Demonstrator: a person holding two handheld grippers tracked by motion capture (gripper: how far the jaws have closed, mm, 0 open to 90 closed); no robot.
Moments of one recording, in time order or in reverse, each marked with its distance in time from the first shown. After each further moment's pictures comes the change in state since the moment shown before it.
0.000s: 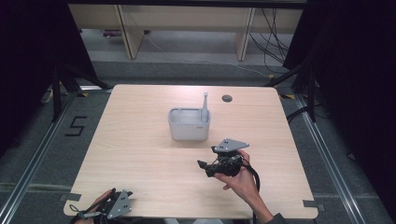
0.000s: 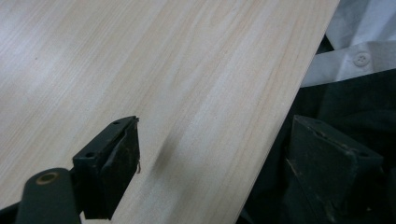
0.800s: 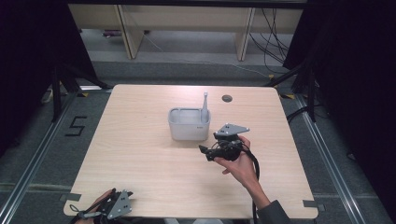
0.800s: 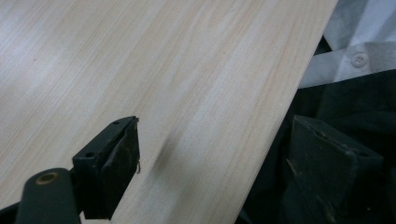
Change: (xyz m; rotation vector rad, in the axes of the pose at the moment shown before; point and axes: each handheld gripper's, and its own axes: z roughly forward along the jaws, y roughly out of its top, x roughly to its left) left arm 0.000 0.000 0.000 -0.002 0.002 0.012; right arm -0.025 0.031 0.005 -0.016 -0.064 0.011
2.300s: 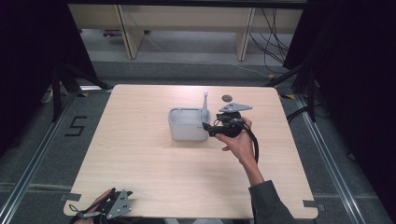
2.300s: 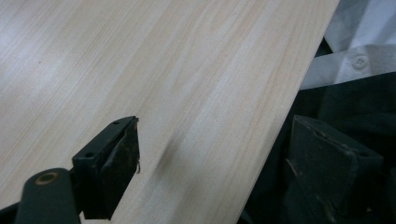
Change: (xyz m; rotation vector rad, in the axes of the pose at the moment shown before) left arm 0.002 0.001 -0.002 -0.005 -0.011 0.005; right arm -0.044 0.042 0.014 -0.049 -0.074 0.057
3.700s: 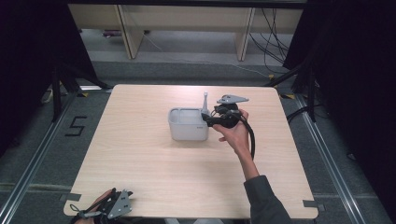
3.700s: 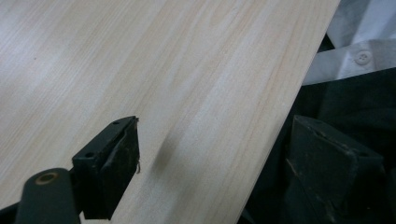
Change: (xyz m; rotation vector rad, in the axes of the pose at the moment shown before) left arm 0.000 -0.001 0.003 0.000 -0.009 -0.008; right arm -0.012 0.016 0.020 -0.022 -0.026 0.015
